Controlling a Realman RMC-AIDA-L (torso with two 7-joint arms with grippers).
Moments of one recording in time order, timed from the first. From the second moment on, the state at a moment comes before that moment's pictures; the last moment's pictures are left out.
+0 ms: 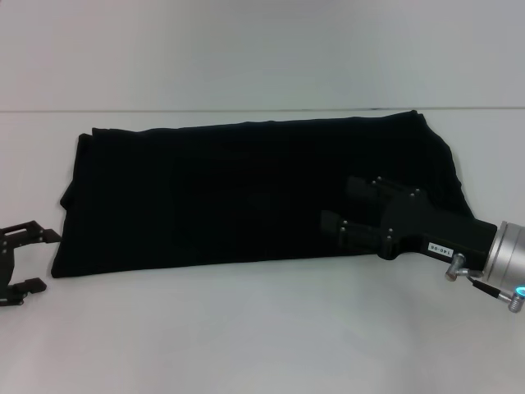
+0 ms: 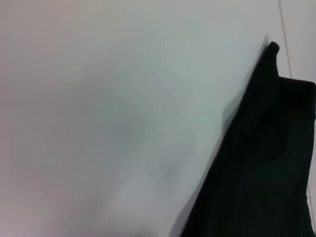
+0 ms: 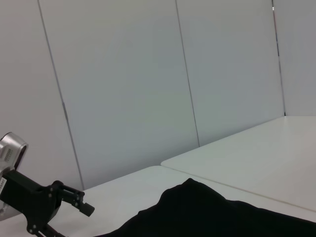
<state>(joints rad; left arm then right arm) -0.52 -1.97 0.11 0.66 2.58 1.42 -2.81 0.54 2.09 -0.92 -0.38 -1.53 -1.33 1.06</state>
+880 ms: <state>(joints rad) -0.55 -1.98 0.13 0.63 2.57 1.38 -2.81 0.54 2.09 -0.92 -0.38 -1.53 -1.33 1.05</state>
